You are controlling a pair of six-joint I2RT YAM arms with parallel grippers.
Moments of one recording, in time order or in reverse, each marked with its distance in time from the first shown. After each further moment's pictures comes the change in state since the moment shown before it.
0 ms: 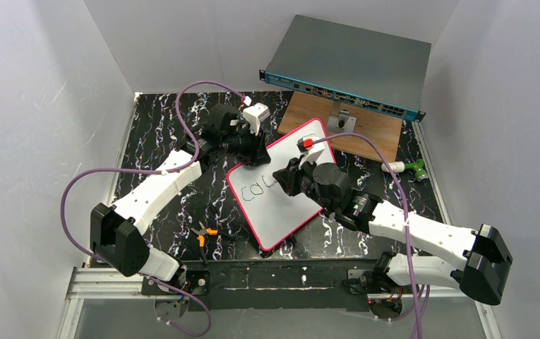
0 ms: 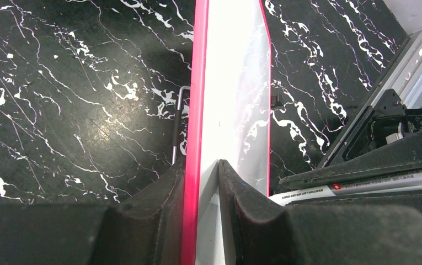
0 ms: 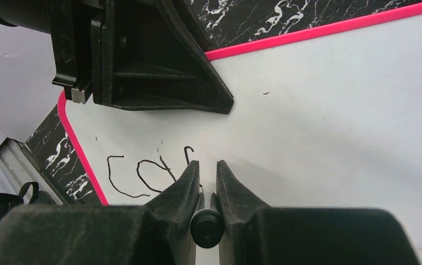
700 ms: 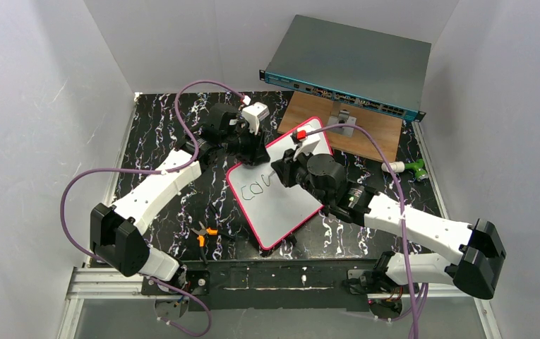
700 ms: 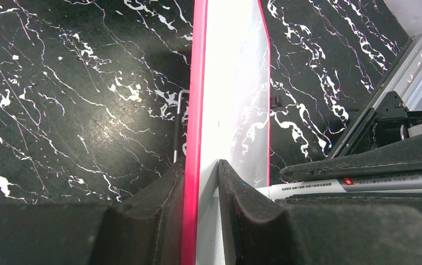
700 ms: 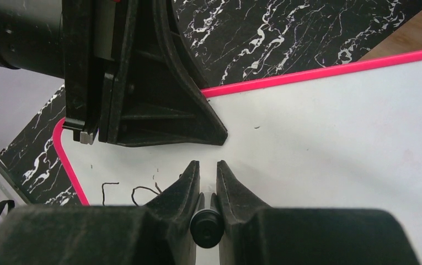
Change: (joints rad) left arm 0.001 0.000 0.000 0.006 -0.002 0.003; right arm 0.000 0.061 0.117 -0.058 0.055 -0.072
